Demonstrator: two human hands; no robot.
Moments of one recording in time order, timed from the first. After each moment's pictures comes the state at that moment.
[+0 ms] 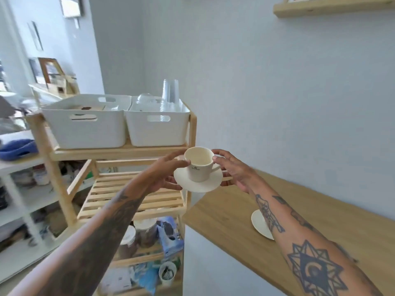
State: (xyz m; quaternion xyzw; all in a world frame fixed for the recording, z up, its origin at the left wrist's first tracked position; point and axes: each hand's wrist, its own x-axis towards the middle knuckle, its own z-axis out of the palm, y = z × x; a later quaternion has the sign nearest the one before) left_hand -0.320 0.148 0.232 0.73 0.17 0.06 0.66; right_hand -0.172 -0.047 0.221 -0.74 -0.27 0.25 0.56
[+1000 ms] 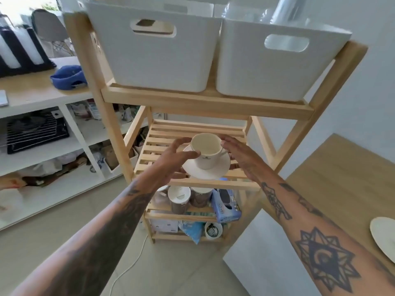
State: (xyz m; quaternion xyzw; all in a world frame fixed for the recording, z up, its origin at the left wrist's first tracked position) left_hand -0.358 0.375 0.069 0.63 0.37 0.09 0.68; right_hand -0.178 0.247 0.056 -0.74 -0.27 0.34 0.51
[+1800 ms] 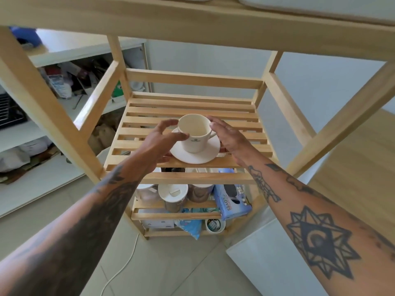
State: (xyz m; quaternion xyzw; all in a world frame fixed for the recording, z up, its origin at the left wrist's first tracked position) left_hand -0.282 0.468 -0.057 0.65 0.39 0.09 0.65; right_hand -0.113 0.340 -0.080 -0.74 -0.26 0.33 0.53
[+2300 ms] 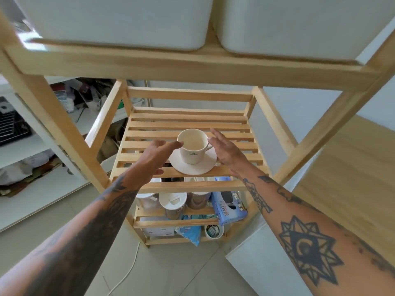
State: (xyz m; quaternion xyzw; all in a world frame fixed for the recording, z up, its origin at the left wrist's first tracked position) left_hand -0.297 0.468 -0.045 0.66 0.42 0.07 0.62; right_hand -0.132 0.326 -0.066 -0.76 -0.25 0.31 0.51
